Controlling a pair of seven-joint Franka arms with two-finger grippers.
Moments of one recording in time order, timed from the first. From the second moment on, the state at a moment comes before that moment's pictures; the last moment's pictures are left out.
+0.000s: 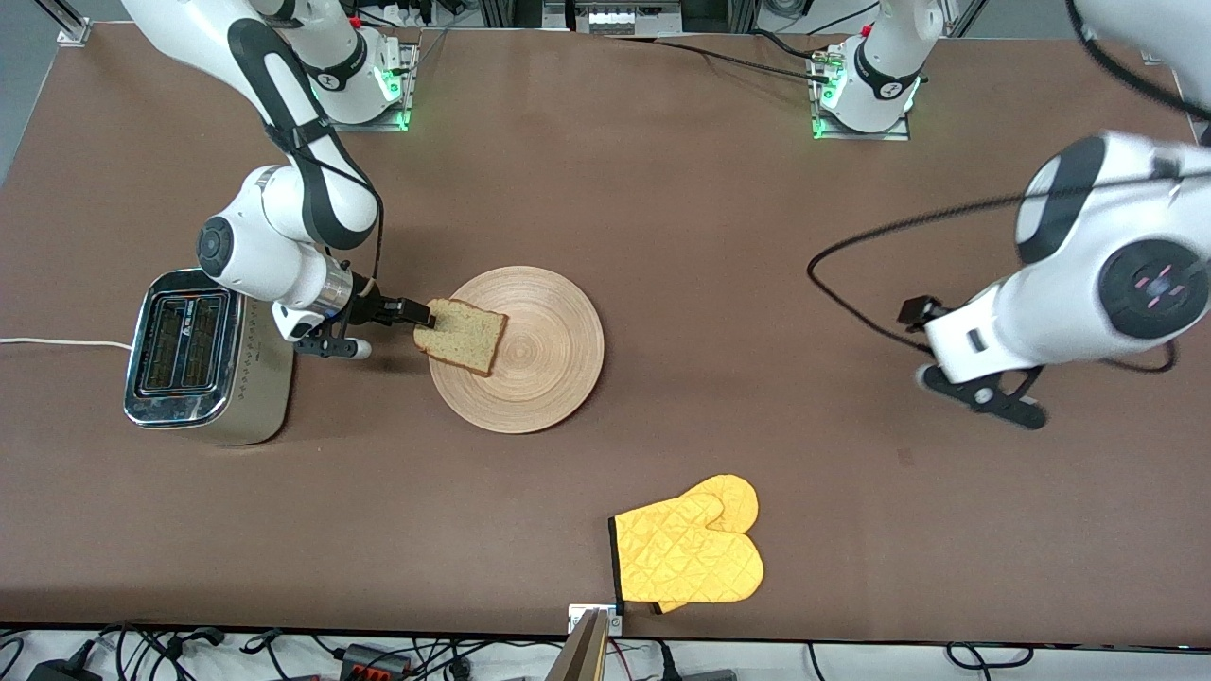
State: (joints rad) left arm 0.13 0.46 -0.42 -1.23 0.26 1.43 0.09; right arm 0.24 0.34 0.01 -2.18 0.61 2.46 -0.09
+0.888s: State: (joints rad) left arm -0.05 0.00 0.00 -1.68 0.04 1.70 -0.03; right arm 0.24 0.38 0.01 -2.17 0.86 2.47 -0.23
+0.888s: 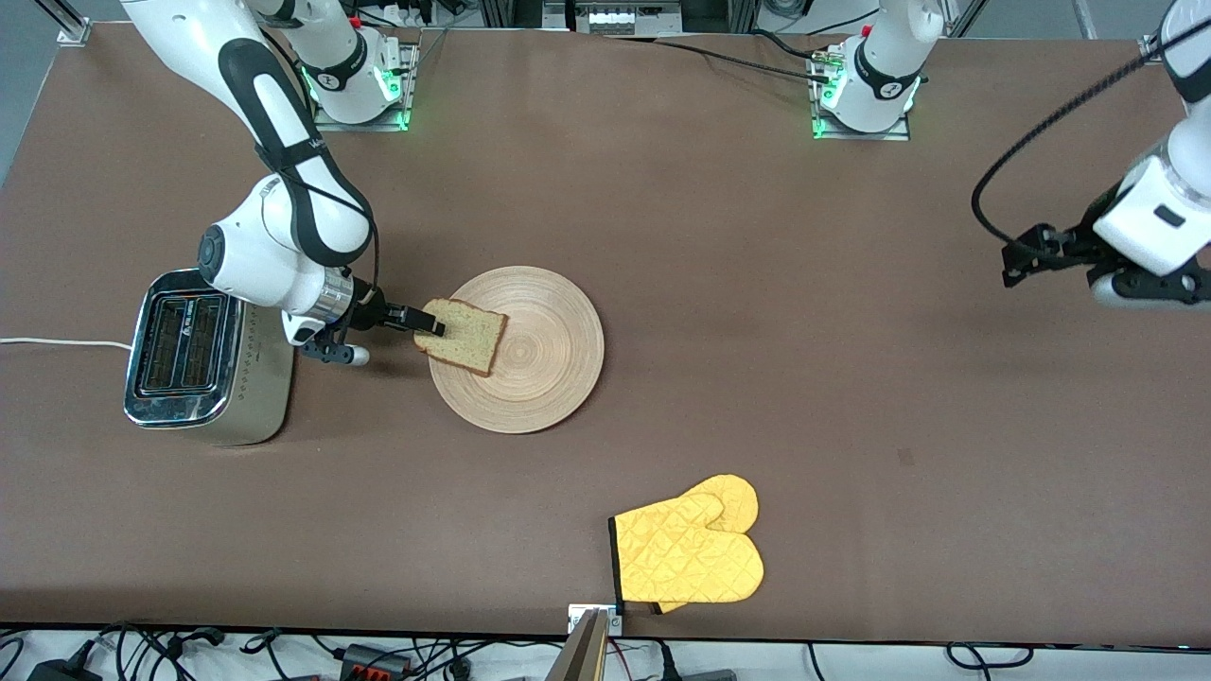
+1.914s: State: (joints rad) left arm -0.03 -0.04 -0.01 -1.74 0.04 1.69 -0.03; right arm 0.24 0.40 0.01 -2.13 0.92 2.46 -0.27
